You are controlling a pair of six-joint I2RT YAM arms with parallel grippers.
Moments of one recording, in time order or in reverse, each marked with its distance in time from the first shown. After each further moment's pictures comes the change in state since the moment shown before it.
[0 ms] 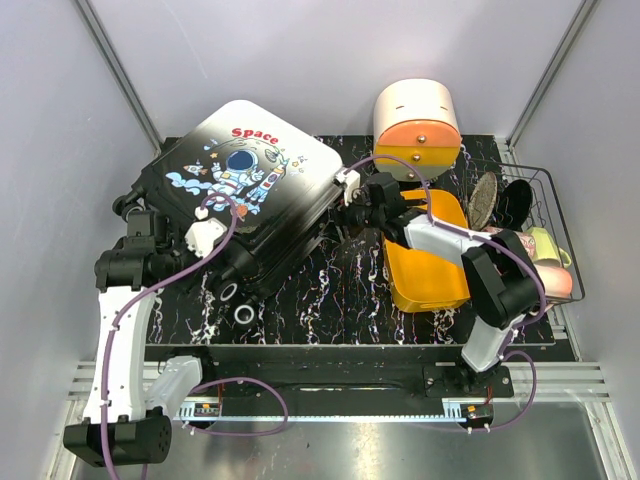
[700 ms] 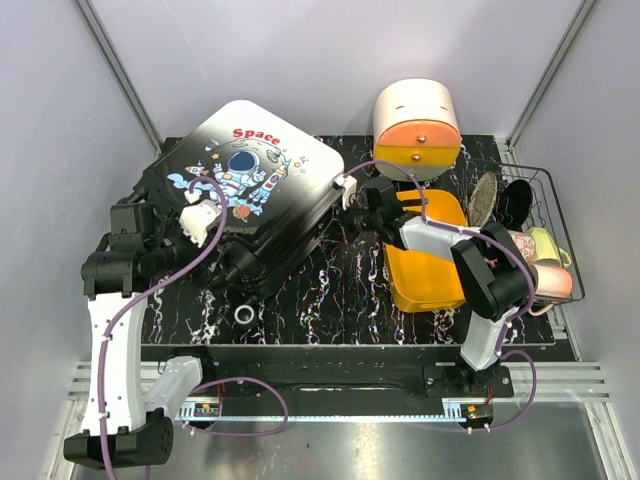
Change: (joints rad) left arm 0.018 -0.006 0.116 0.071 0.182 -0.005; right arm 0.000 0.081 -0.011 0.094 -0.145 0.074
